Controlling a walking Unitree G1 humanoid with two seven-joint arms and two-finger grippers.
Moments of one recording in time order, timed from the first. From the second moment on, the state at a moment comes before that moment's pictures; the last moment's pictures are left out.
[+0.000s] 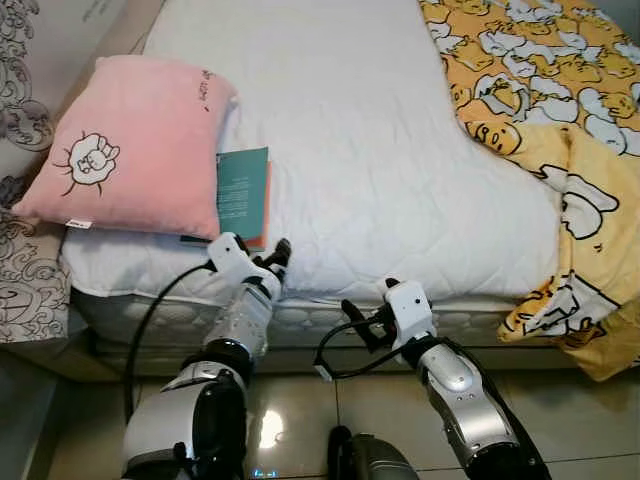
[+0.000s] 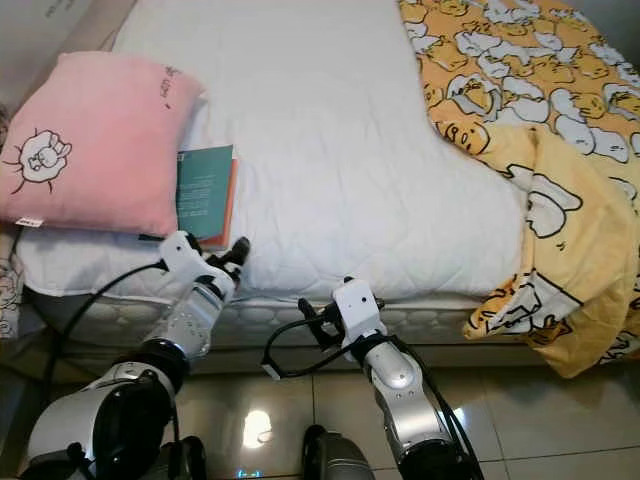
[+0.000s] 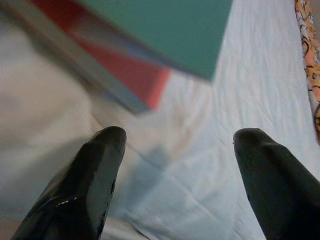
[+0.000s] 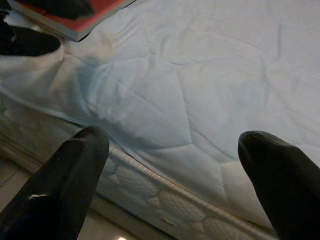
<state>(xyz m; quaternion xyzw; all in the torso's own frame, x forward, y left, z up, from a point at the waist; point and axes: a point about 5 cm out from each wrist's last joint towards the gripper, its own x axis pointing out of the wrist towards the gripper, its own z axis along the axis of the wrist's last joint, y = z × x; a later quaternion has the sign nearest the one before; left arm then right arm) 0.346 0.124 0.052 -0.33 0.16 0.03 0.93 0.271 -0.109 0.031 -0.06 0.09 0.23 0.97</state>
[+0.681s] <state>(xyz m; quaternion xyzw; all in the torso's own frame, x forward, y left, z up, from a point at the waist) 0.369 0.180 0.128 0.07 -0.03 -0.01 1.00 0.272 -0.106 0.032 -0.06 0.09 0.24 0.96</state>
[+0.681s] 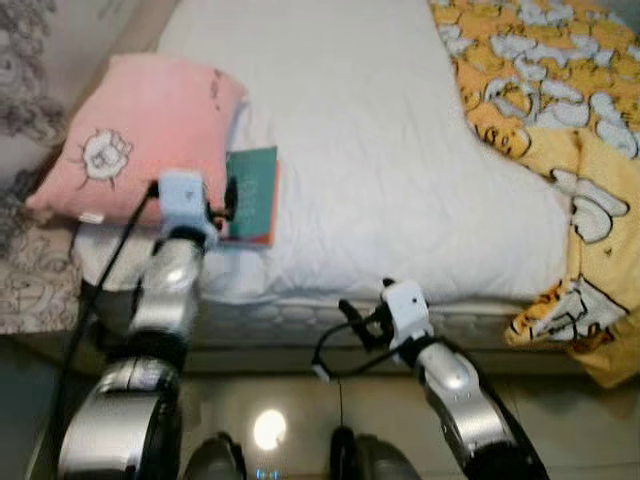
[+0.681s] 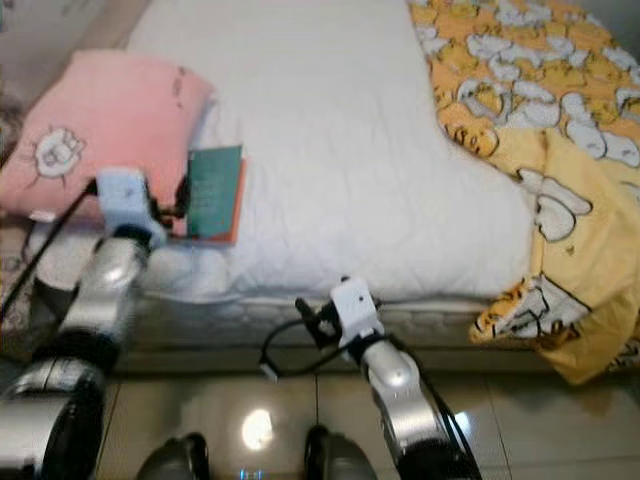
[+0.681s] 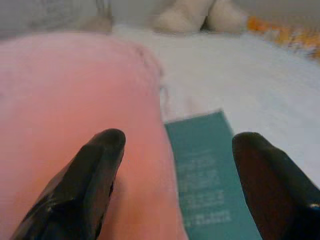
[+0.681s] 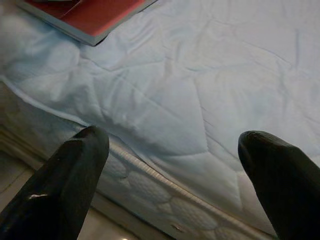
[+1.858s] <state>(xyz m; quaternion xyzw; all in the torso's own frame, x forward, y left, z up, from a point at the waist) 0.362 0.119 0.074 0.15 0.15 -0.05 0.98 0.257 -0.112 0.025 -0.07 0.10 0.23 0.96</state>
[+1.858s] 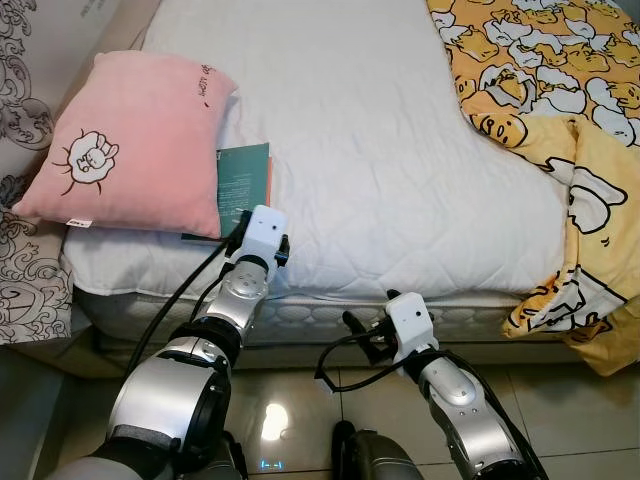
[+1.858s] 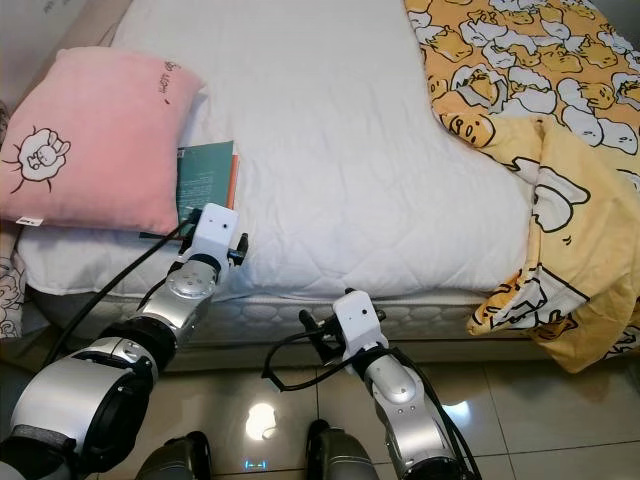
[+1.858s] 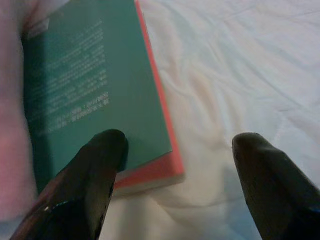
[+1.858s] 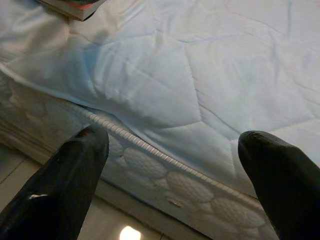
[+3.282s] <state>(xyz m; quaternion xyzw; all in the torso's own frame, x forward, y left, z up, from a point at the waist) 0.325 0.187 0.084 0.03 -0.02 0.01 1.00 0.305 -0.132 0.070 -0.02 0.01 0.11 0.99</state>
